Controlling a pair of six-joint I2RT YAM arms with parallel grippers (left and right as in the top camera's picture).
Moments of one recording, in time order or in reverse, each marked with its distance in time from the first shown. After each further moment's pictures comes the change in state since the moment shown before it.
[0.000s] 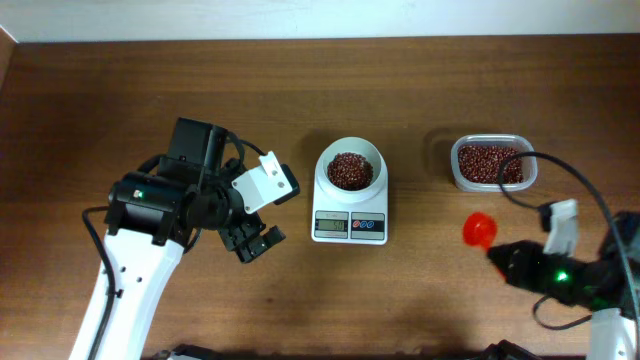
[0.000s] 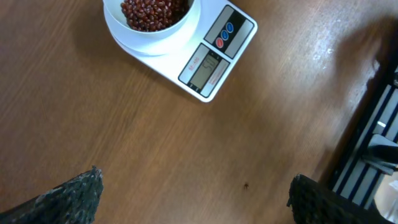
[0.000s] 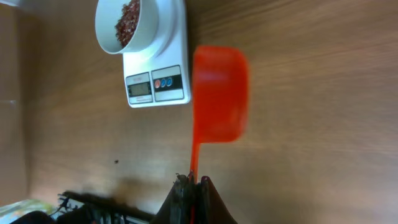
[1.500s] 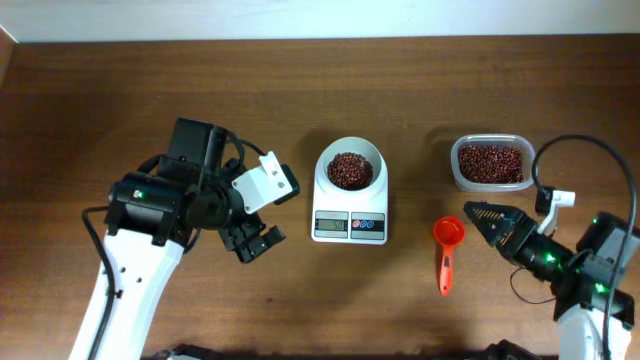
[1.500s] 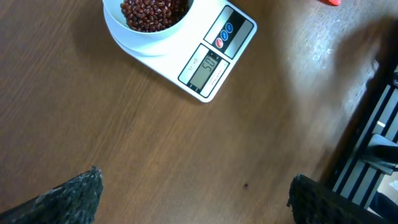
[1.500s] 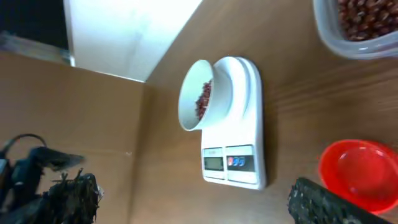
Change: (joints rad) left arm 0.000 0.000 0.000 0.000 0.000 0.000; right arm -0.002 0.012 -0.381 0.859 -0.411 0.534
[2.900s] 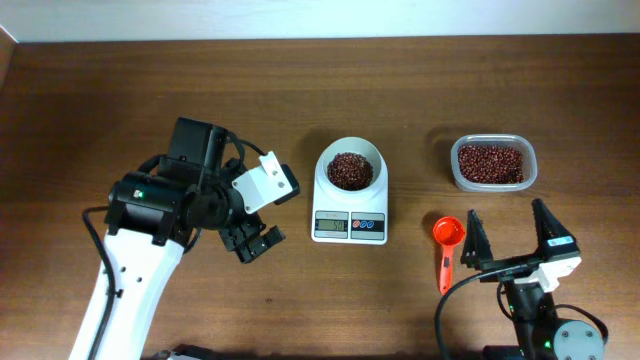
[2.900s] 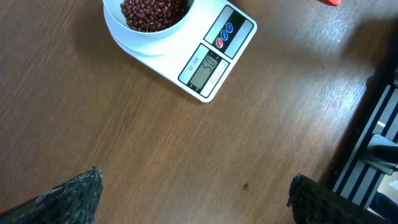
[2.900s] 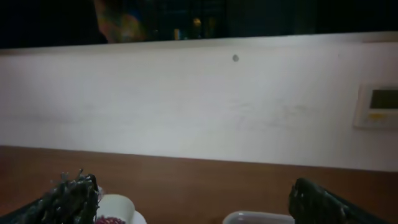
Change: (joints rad) left arm 0.000 0.000 0.000 0.001 0.000 0.000; right arm 0.512 -0.906 -0.301 0.478 0.954 -0.261
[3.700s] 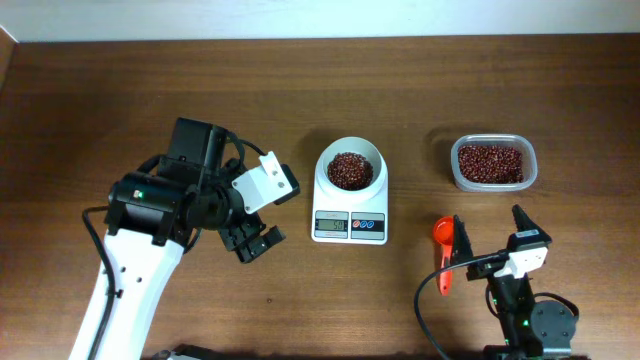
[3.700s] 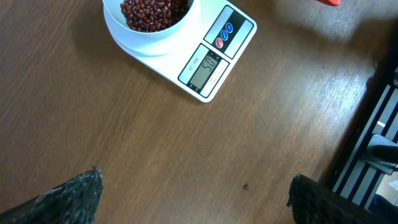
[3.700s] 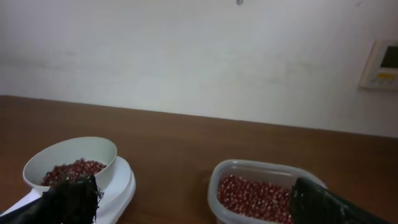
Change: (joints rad) left arm 0.000 0.000 0.000 0.000 0.000 0.000; right arm -0.017 -0.015 -0.192 0.026 -0.016 -0.083
